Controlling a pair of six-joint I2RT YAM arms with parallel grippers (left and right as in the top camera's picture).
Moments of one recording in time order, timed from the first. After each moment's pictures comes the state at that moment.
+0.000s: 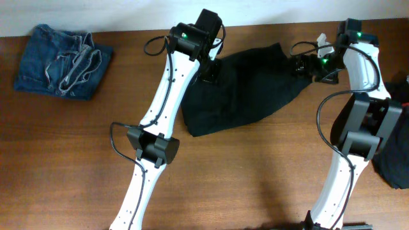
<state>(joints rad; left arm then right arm) -0.49 2.69 3.08 -1.69 0.07 -0.11 -0.28 2.39 2.12 -1.11 -0.37 -0.12</state>
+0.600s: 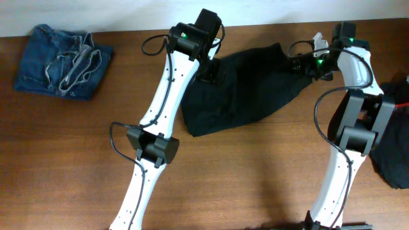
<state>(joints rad) -0.49 2.69 3.08 -1.69 0.03 -0.11 -0.28 2.48 2.12 -0.94 -0.39 -0.14</state>
